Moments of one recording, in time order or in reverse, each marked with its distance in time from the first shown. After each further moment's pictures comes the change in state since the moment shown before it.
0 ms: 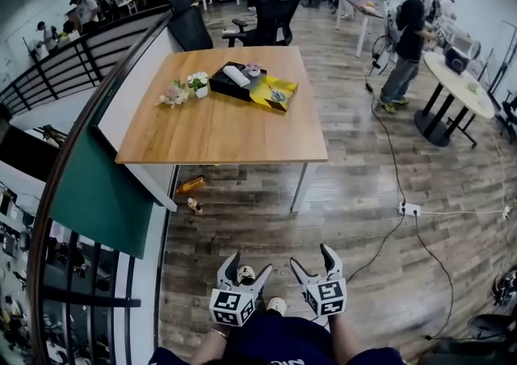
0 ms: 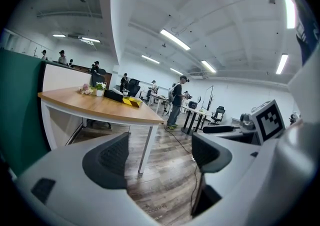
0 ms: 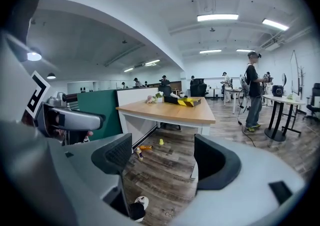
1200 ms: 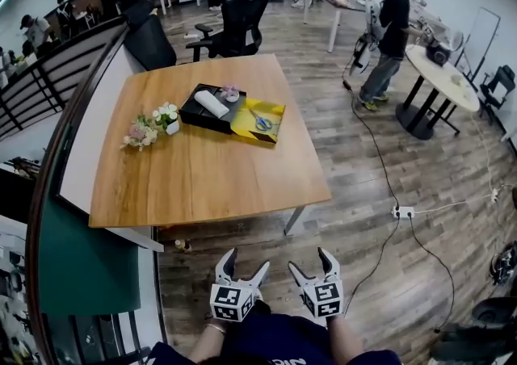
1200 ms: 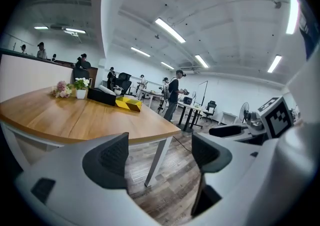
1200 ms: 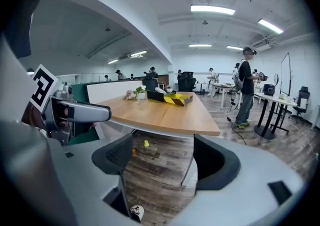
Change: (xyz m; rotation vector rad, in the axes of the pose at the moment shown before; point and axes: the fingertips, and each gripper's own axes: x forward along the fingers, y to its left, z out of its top) left arm 0.190 0.143 0.082 0.063 0.065 -0.142; right arm 0.188 -0.067 0.061 0.046 0.087 -0.160
